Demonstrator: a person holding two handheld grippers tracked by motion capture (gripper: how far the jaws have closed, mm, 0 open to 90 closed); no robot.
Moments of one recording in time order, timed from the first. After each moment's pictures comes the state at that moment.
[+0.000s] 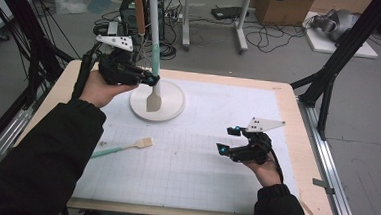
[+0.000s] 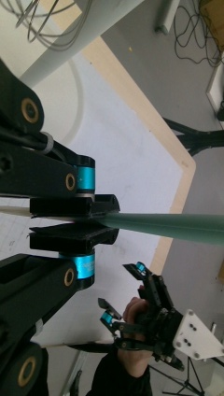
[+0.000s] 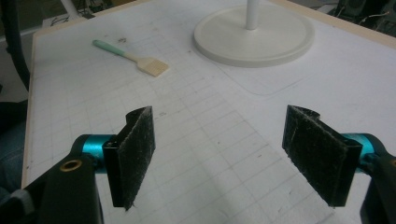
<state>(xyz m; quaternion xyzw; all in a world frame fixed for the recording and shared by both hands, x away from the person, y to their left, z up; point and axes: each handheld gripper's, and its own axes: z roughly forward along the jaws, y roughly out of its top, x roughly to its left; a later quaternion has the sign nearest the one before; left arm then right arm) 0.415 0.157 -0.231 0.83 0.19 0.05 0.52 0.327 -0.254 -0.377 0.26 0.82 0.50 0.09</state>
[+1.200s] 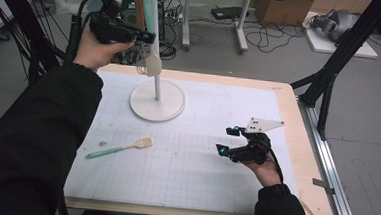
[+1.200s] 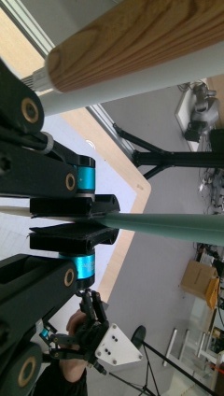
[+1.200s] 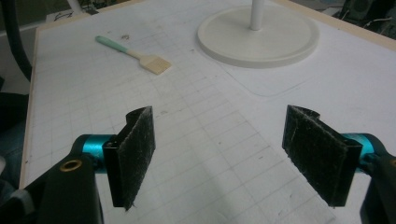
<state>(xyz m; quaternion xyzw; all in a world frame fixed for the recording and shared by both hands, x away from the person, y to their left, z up) 0.463 0.174 -0.168 0.79 0.22 0.07 0.57 0.328 -0.253 -0.379 0.24 0.82 0.50 0.10</state>
